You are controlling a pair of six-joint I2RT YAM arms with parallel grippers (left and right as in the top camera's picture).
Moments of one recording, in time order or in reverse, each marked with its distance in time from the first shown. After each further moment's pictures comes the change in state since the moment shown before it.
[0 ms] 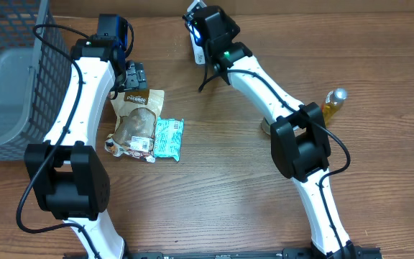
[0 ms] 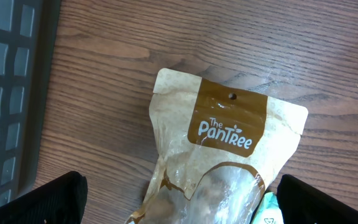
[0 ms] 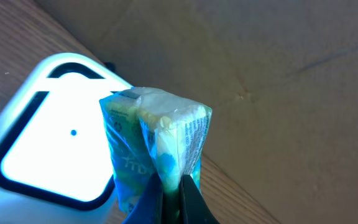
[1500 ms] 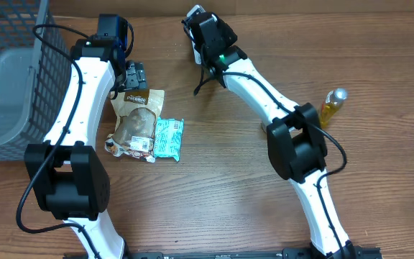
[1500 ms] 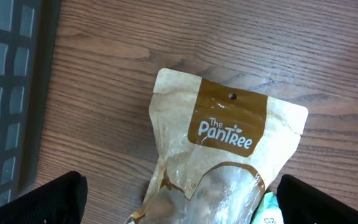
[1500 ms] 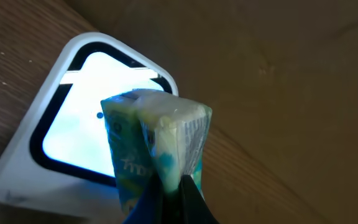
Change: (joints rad) left arm 0.000 0.000 0.000 0.000 0.000 0.000; right arm 0.032 -0.031 -0.002 -0.151 0.042 0.178
